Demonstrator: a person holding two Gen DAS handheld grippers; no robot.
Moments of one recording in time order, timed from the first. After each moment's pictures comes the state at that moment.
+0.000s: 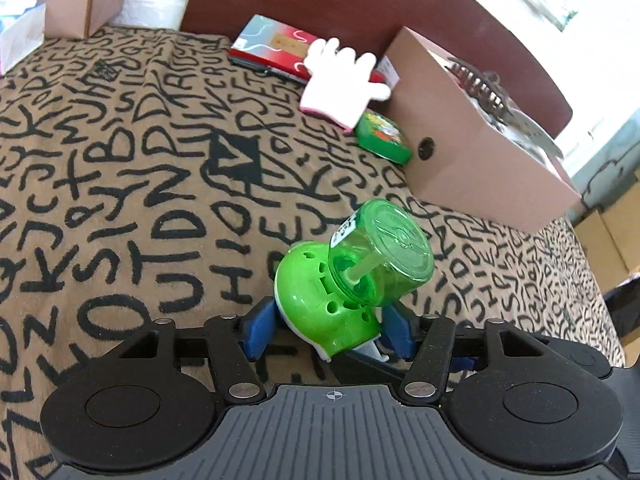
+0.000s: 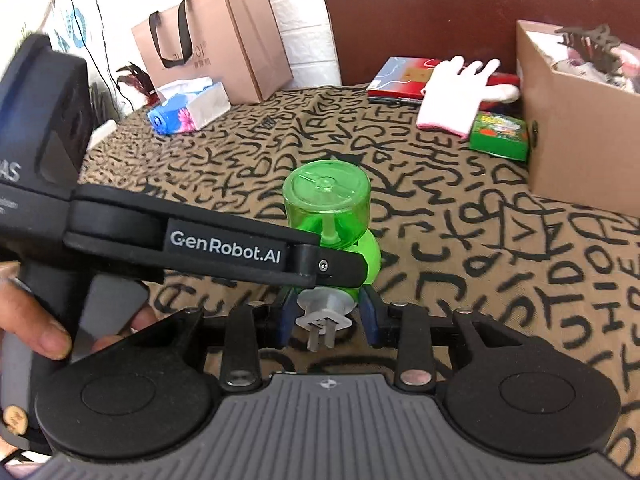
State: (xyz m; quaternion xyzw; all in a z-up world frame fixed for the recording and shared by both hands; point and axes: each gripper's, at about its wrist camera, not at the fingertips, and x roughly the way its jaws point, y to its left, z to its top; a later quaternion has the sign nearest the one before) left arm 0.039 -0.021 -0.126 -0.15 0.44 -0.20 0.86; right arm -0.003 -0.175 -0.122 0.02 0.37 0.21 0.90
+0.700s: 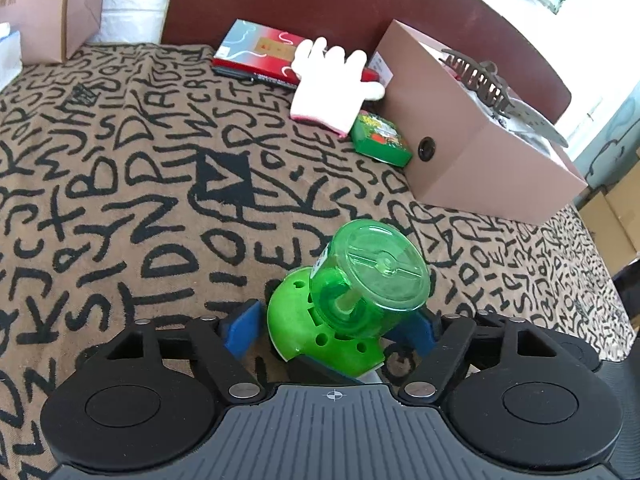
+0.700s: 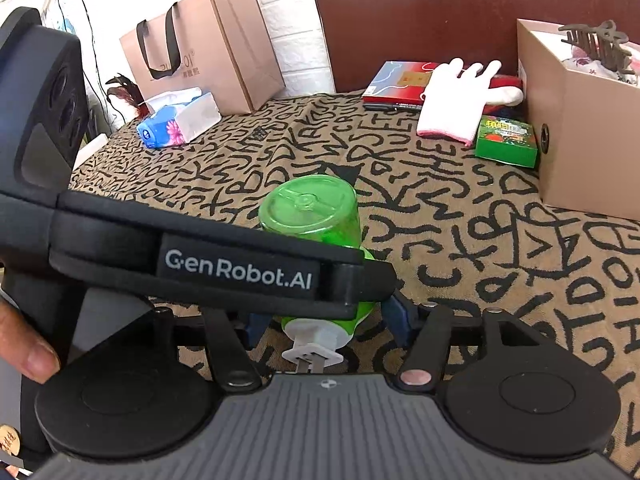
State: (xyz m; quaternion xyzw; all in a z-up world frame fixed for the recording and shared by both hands) left arm 0.064 -0.028 -0.127 -0.12 0.44 -0.21 0.86; right arm 0.020 -0.168 -0.135 0.04 0.36 0.20 0.91
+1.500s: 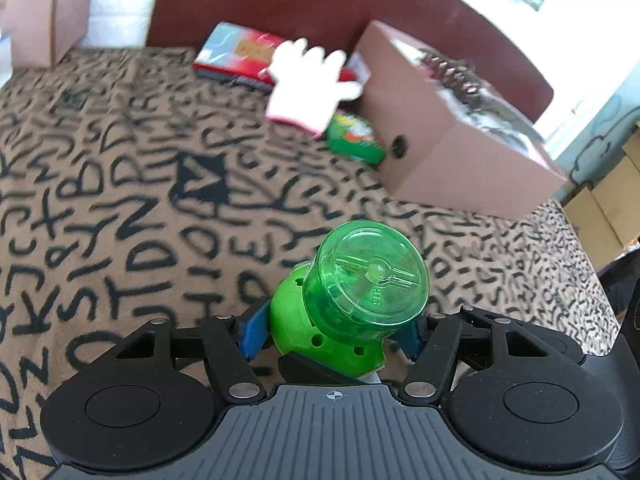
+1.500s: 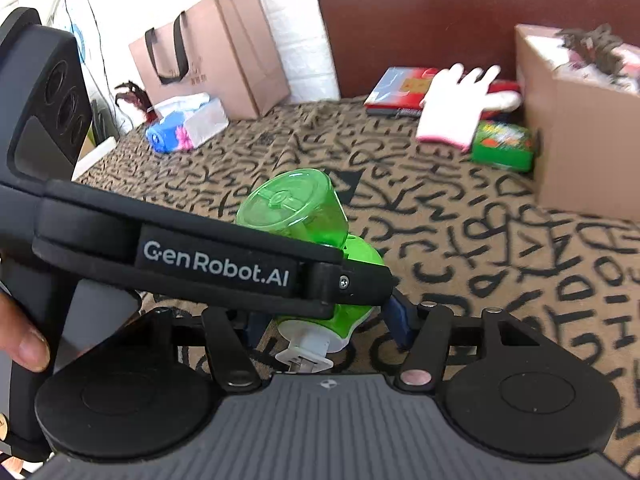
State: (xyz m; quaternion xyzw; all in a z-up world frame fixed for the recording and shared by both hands) left arm 0.051 -0.038 -0.109 -0.12 0.43 -0.23 0.86; right arm 0.009 -0.181 -0.125 0.05 0.35 0.21 0.91
